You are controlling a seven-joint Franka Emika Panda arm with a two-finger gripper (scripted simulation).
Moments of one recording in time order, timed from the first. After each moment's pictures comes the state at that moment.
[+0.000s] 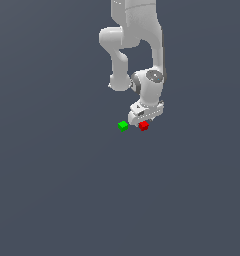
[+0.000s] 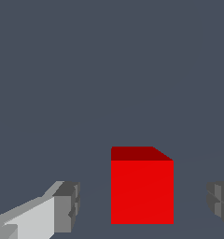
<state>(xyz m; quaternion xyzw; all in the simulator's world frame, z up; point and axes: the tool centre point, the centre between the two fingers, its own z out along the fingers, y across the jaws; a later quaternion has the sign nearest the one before) -0.181 0.138 0.049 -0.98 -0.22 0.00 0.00</state>
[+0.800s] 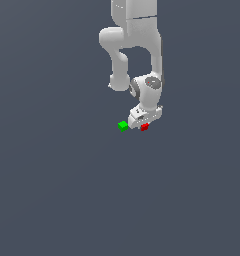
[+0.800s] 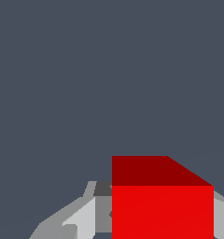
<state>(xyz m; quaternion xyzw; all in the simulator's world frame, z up) -0.181 0.139 0.020 -0.98 -0.22 0.00 0.00</state>
